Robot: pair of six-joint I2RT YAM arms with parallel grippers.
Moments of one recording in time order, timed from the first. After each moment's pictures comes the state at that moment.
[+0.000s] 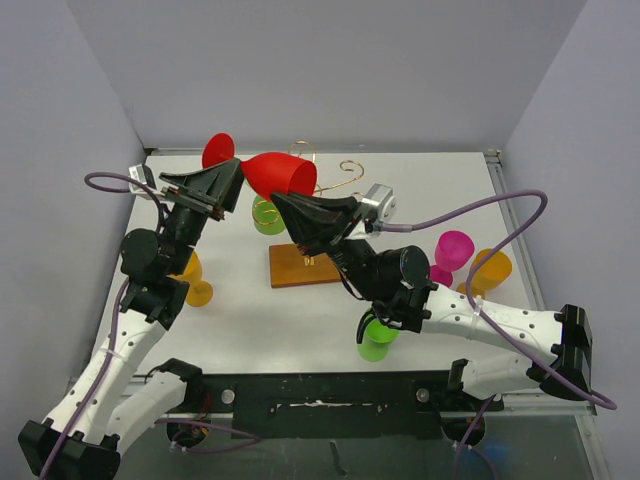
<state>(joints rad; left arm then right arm) -0.37 0.84 0.82 0.45 0.06 -1.43 1.20 1.27 1.11 0.85 0.25 0.00</state>
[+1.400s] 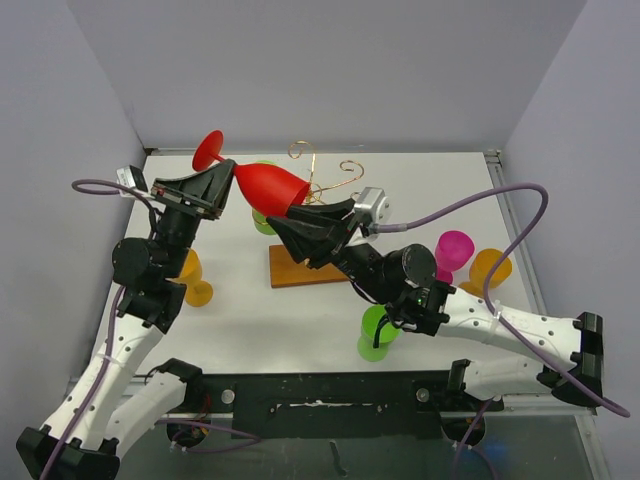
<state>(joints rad) -0.37 0.82 0.82 0.54 0.05 -1.48 1.21 1.20 1.10 0.63 0.15 0.01</state>
